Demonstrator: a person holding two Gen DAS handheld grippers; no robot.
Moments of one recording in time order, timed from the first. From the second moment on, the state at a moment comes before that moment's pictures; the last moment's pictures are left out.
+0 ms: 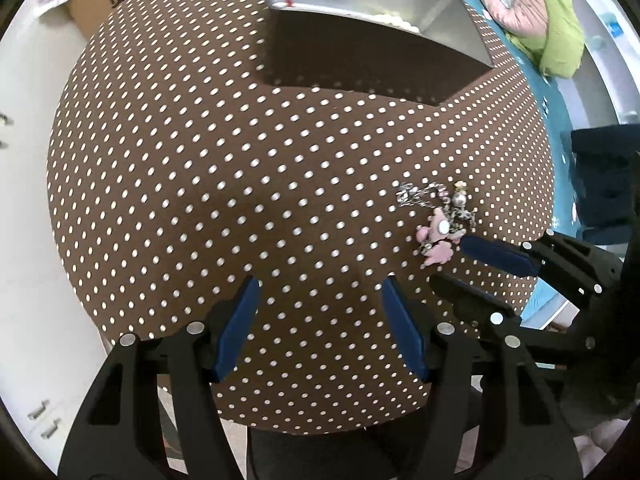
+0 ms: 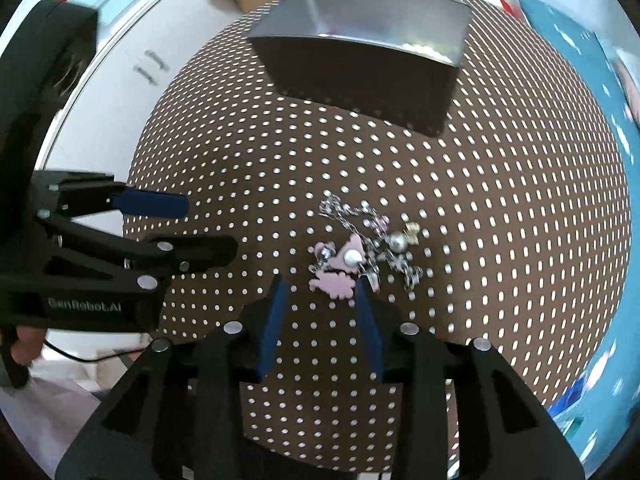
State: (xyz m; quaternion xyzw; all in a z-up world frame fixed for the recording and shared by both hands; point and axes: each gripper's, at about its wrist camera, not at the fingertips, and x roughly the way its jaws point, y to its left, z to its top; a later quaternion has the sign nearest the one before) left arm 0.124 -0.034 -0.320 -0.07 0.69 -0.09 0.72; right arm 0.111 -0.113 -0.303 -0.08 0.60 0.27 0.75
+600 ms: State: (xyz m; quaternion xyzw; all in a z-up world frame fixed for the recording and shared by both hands) left arm 0.069 0.061 -0.331 -0.15 0.68 -0.04 0.72; right arm 0.085 -0.092 -0.327 -0.21 0.55 0.30 0.75
